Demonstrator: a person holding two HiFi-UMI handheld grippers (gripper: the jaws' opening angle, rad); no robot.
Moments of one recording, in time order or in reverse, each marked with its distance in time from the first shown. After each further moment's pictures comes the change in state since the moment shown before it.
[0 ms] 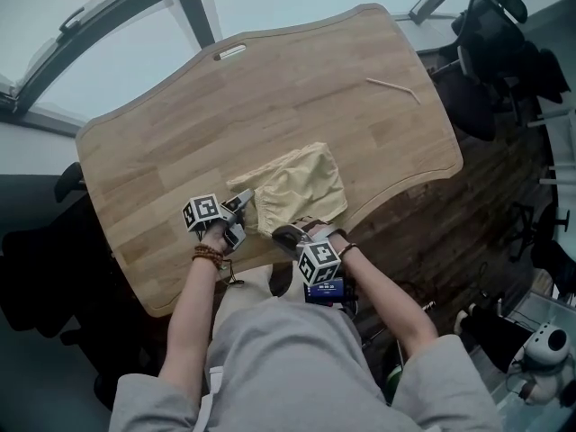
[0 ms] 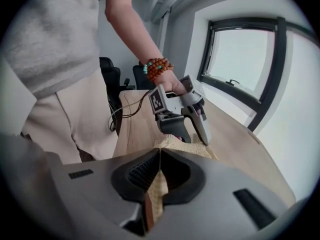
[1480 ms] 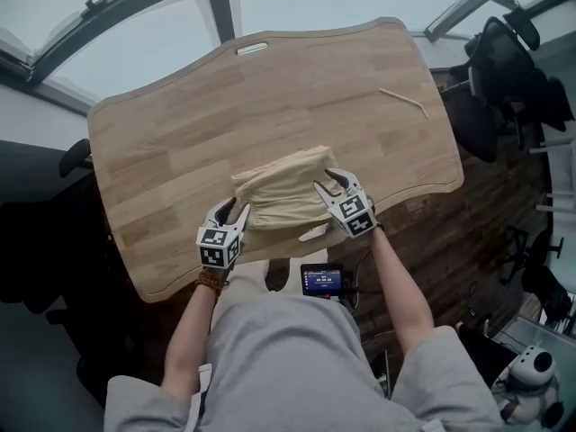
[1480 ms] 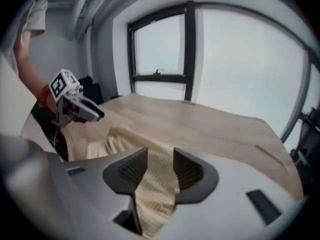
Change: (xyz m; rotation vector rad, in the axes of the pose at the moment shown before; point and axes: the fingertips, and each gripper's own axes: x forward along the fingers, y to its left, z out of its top) left arm -0.080 -0.040 -0.022 0.995 -0.231 0.326; right arm -0.070 -0.150 -0.102 0.636 -0.022 -0.402
